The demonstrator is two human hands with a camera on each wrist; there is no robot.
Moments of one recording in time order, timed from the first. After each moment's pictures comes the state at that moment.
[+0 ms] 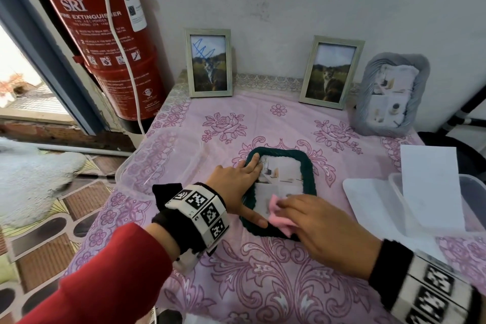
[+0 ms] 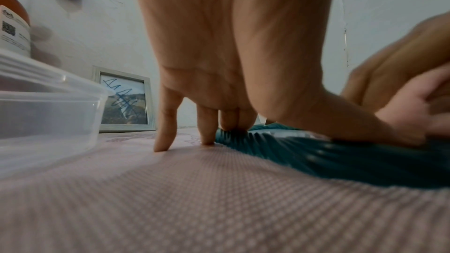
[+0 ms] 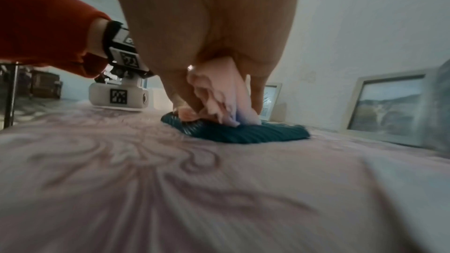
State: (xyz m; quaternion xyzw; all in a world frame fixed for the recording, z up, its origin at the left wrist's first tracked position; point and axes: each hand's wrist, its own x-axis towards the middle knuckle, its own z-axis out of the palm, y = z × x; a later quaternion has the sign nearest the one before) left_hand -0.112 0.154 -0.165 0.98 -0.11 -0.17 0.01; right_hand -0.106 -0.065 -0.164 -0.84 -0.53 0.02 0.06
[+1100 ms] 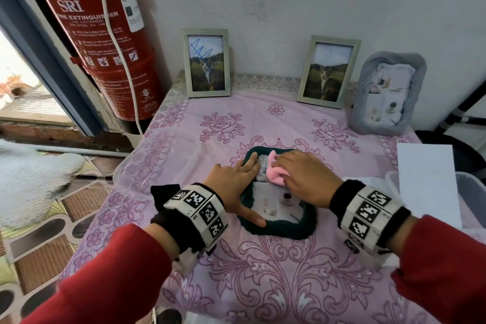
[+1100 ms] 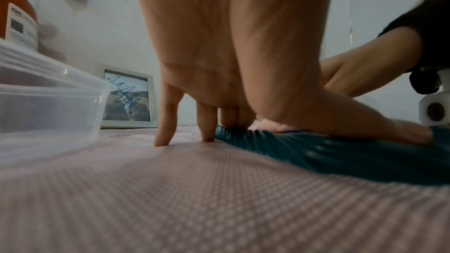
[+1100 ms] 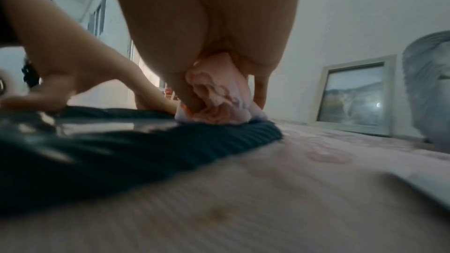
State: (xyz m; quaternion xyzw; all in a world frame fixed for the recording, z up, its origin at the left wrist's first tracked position) left_hand -0.110 0.156 -0.170 0.98 -0.11 -0.16 0.01; right_hand -0.032 -0.021 -0.162 -0.90 -0.43 0.06 0.04
